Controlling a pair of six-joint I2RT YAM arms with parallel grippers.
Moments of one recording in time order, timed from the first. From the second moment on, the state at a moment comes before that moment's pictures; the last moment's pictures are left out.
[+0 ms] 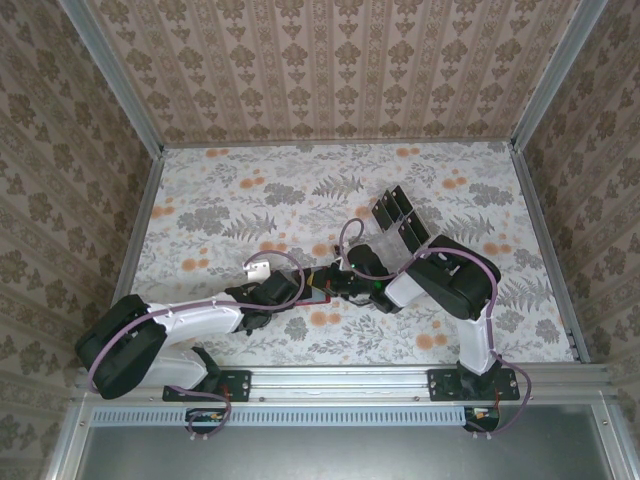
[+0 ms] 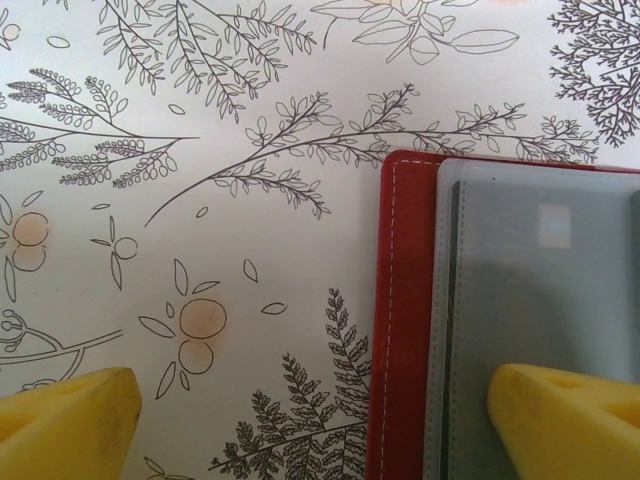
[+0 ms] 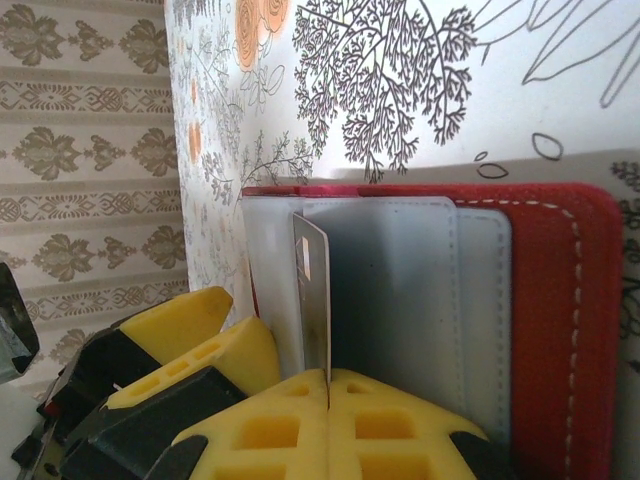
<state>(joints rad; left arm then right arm) -0.90 1.30 0.45 -0.31 -0.53 -0.88 0.74 1.98 0.67 0.84 -0.45 1.20</state>
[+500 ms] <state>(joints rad) -0.90 1.30 0.45 -0.31 -0.54 -0.88 0.76 2.00 0.73 0.77 -0.45 1.20</state>
